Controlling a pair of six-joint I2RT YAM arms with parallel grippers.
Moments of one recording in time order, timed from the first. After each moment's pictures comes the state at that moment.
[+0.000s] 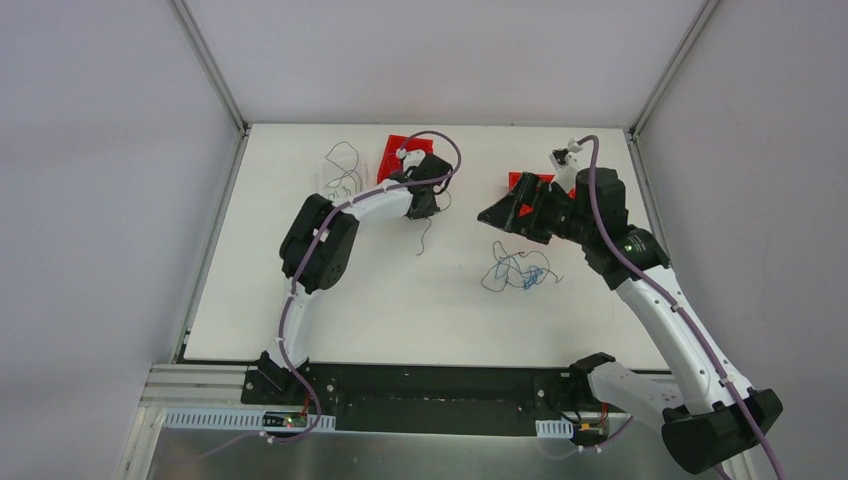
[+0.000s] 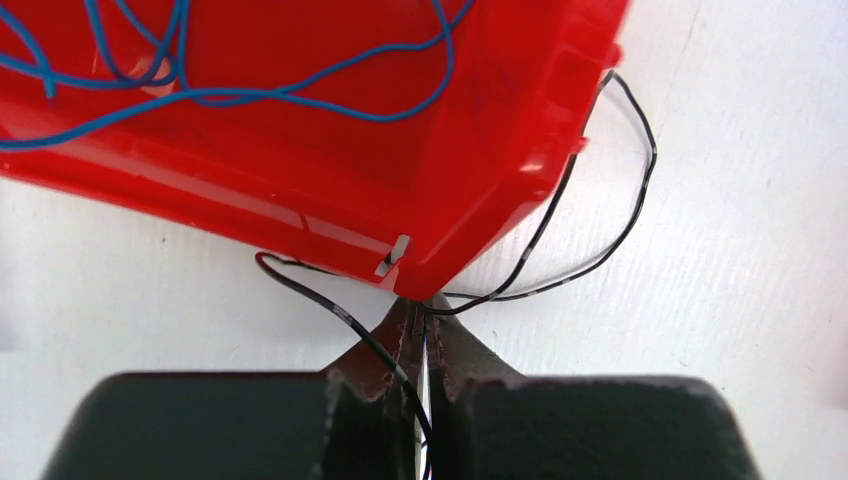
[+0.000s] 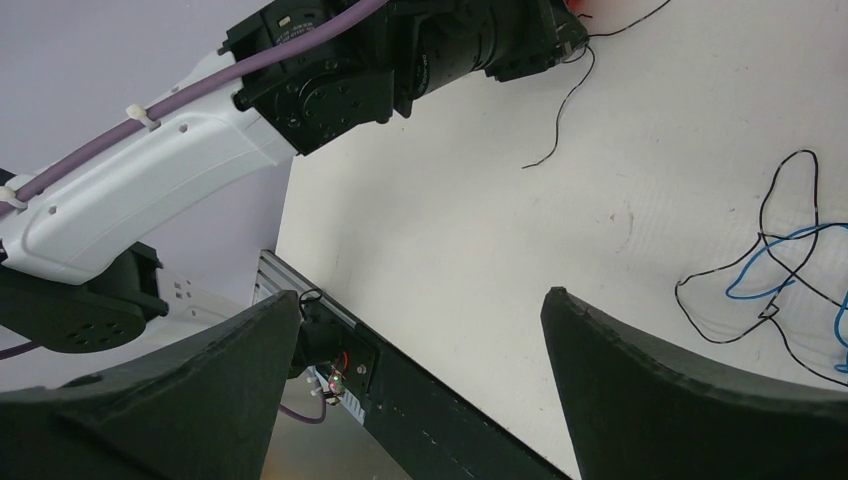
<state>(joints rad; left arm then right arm) -0.63 2.17 1.60 -0.41 -0.37 -0.75 0.40 1.01 1.08 -0.54 -0.40 0.69</state>
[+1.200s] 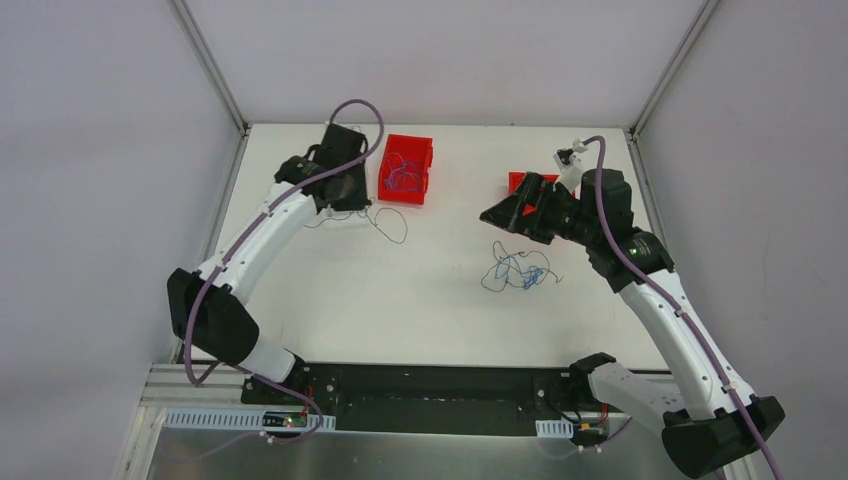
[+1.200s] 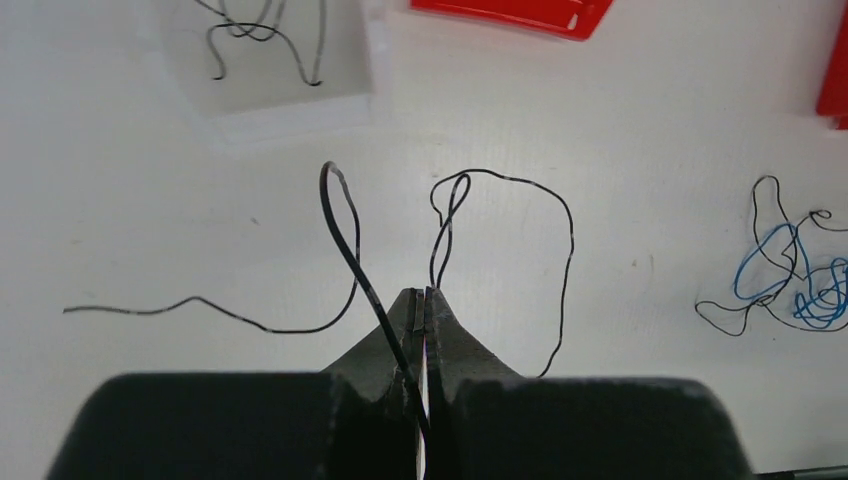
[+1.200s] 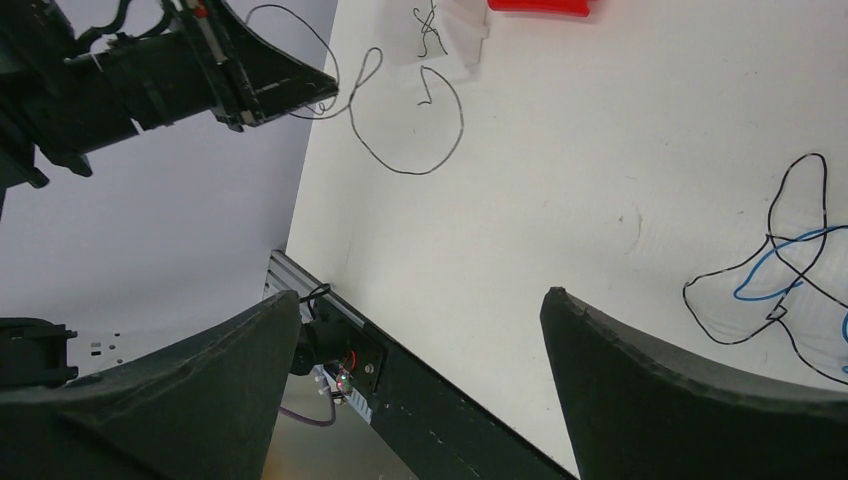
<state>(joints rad) -0.47 1.52 1.44 -0.83 -0.18 -0.44 0.39 0.99 1.08 -0.54 -0.42 0.70</state>
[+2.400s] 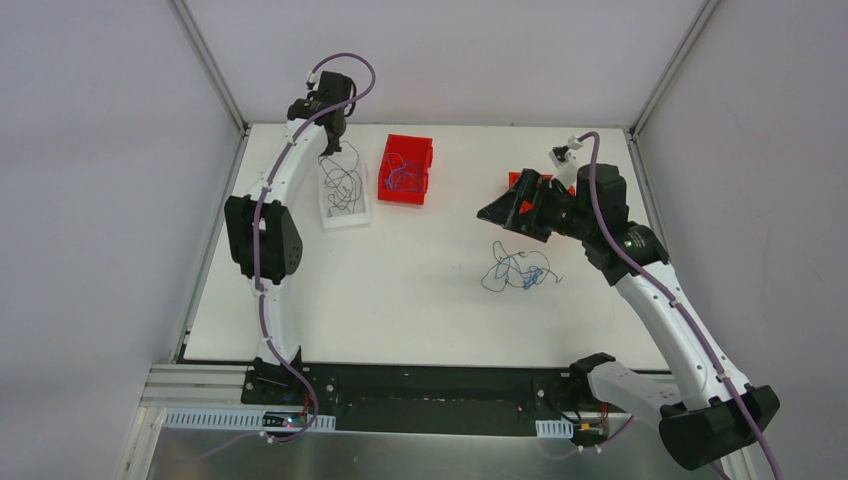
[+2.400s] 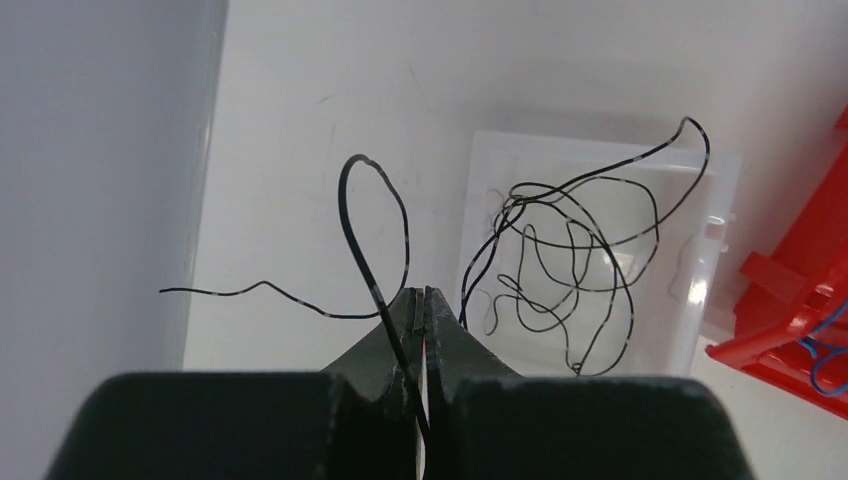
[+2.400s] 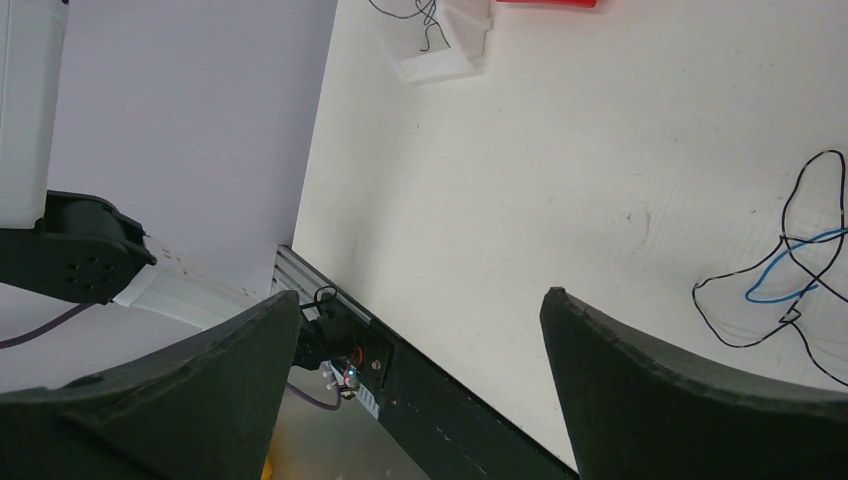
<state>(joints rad) -0.22 2.05 2.02 -0.93 -0.55 -0.19 0.38 1.03 1.10 -0.53 -0.45 0.71</state>
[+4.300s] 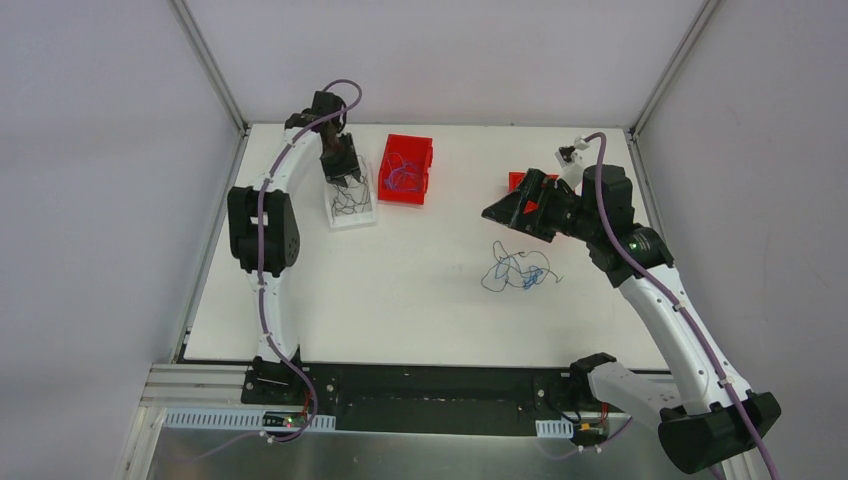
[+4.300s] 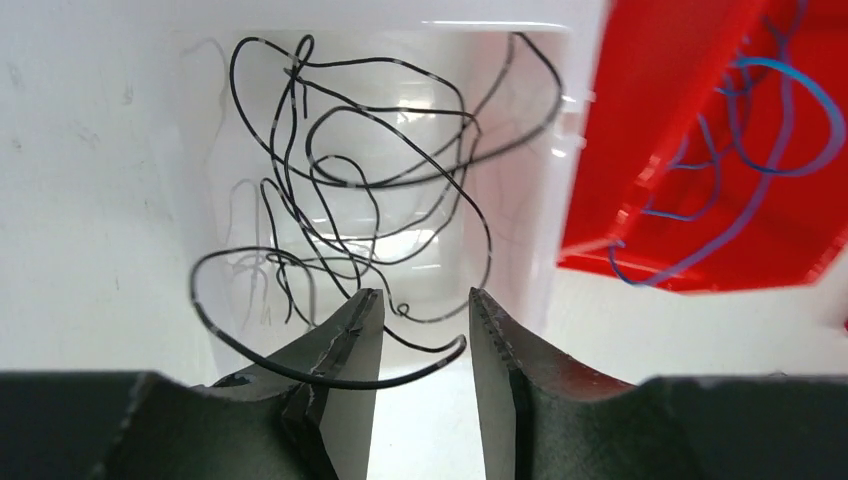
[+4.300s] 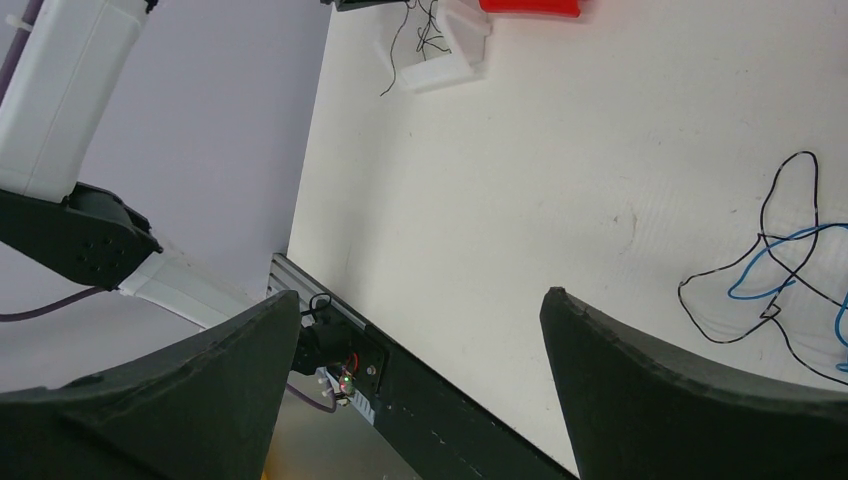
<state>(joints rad) -0.14 2.17 1.93 -0.88 0.06 -0.41 0.36 1.01 1.10 -0.55 -0.44 0.70</state>
